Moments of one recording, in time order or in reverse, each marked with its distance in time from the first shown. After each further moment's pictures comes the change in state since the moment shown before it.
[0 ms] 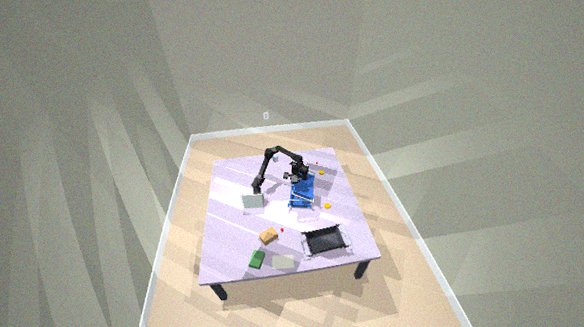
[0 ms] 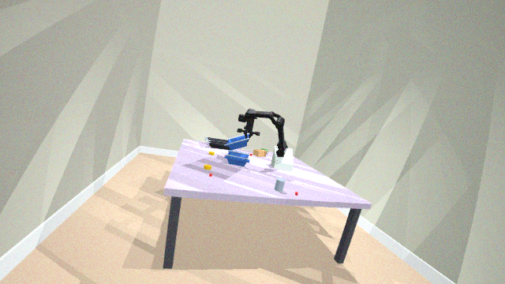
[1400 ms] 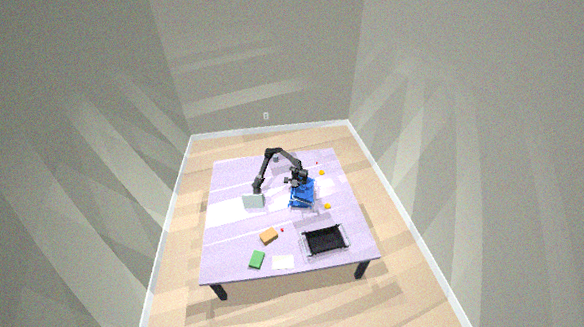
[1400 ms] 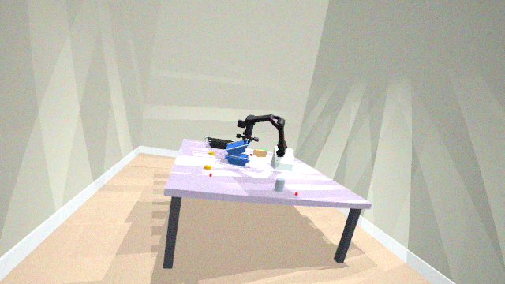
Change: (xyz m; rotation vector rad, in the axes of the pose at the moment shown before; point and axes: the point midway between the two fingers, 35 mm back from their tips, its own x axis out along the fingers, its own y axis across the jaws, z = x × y) arm 0.048 0.002 0.001 -0.005 0.002 0.021
